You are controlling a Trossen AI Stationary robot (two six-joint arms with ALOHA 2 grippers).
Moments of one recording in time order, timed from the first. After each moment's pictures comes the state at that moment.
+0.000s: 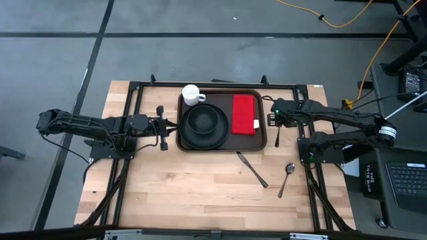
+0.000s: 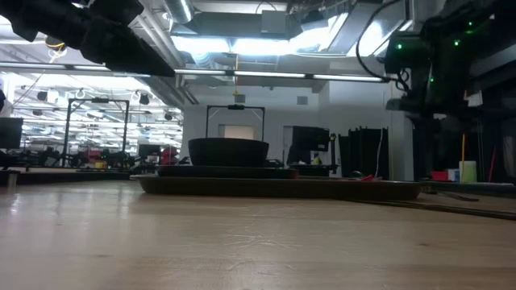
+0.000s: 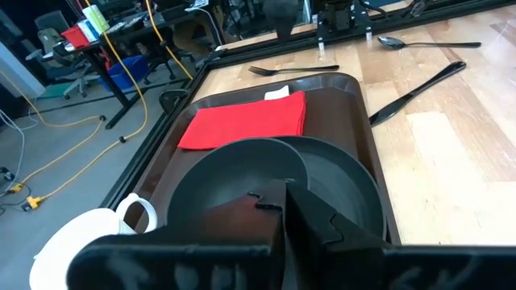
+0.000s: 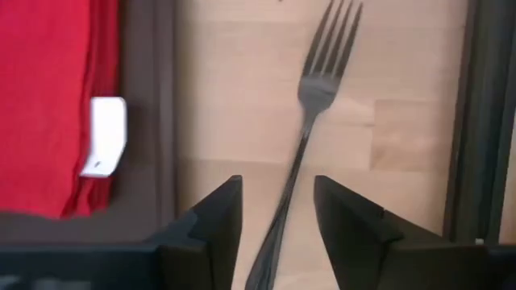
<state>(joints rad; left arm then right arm) 0.00 0.71 0.38 0.00 -0.29 0.20 -0.48 1.07 0.66 -0.93 0.20 1.05</state>
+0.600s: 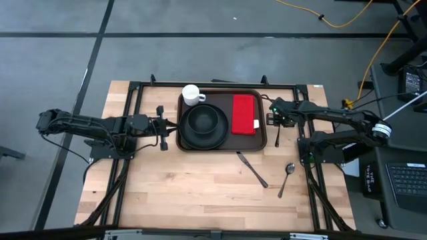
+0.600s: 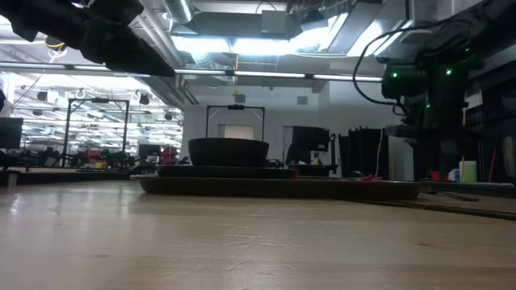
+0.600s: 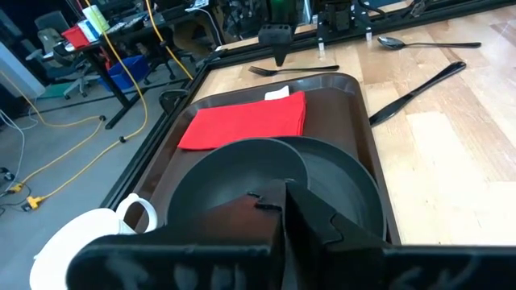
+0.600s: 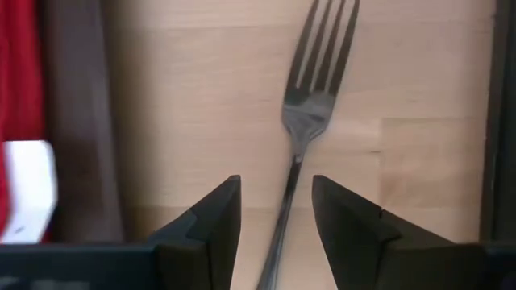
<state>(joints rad) 0.00 0.71 0.39 0.00 -0.29 0.20 -0.60 1.17 0.55 -0.74 0.18 0.99</state>
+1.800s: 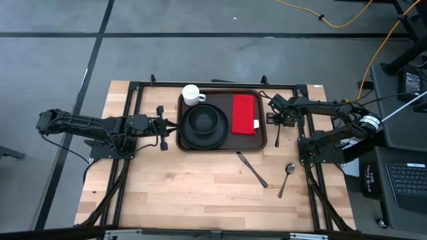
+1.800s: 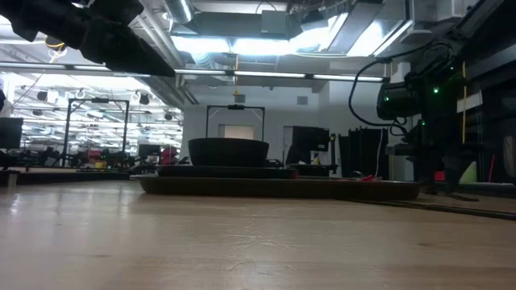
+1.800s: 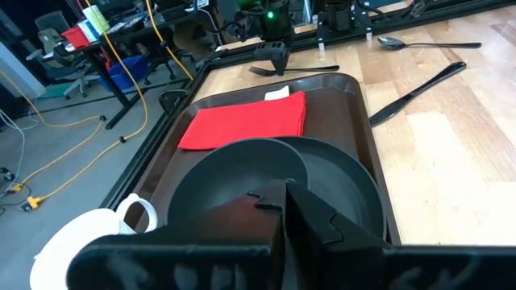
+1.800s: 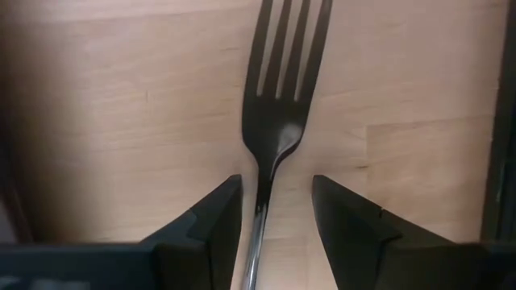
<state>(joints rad) 0.00 0.71 0.39 0.00 -0.29 0.20 -0.73 1.36 0.55 -0.68 0.11 0.93</state>
